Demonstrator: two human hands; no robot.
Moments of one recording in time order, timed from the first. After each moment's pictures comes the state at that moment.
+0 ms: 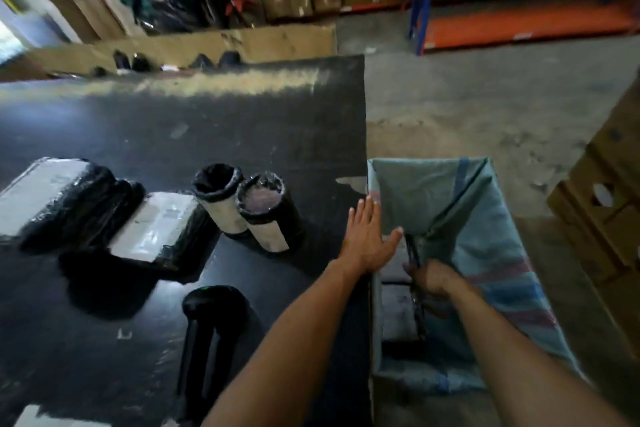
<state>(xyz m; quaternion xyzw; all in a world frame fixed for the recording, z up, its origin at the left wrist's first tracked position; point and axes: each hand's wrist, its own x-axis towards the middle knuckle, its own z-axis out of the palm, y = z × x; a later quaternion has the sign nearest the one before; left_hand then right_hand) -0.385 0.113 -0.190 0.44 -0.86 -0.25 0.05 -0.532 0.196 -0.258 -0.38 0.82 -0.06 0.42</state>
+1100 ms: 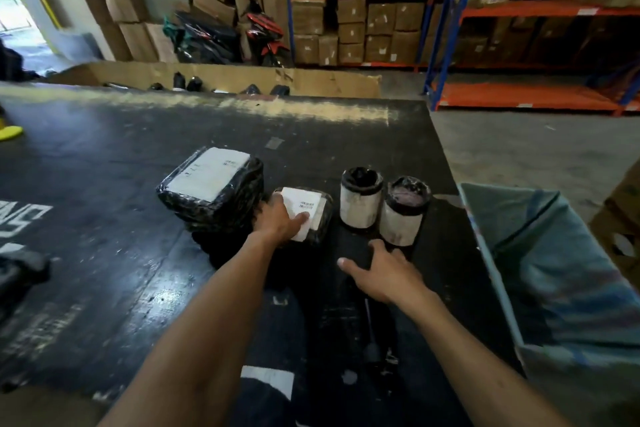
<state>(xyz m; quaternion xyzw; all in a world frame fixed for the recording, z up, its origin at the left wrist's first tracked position) 0.004 -0.008 -0.119 0.66 -0.72 -0.20 0.10 -0.164 0.168 -0.096 -0.48 0.82 -0.08 0.29</state>
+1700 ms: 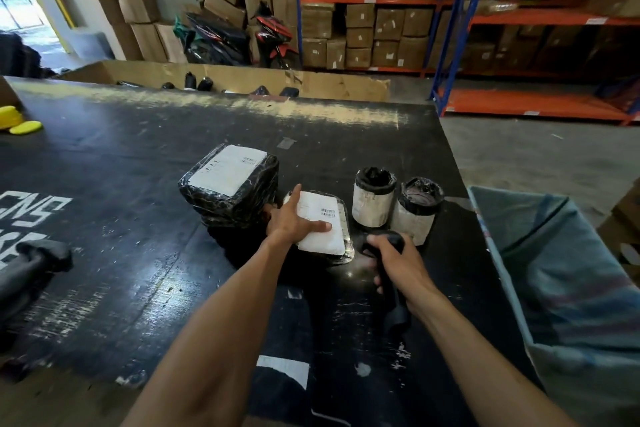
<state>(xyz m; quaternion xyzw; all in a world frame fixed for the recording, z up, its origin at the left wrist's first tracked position) 0.020 -0.001 -0.124 0.62 -0.70 -0.33 0.16 -0.157 0.173 -0.112 -0.27 0.68 -0.51 0.45</state>
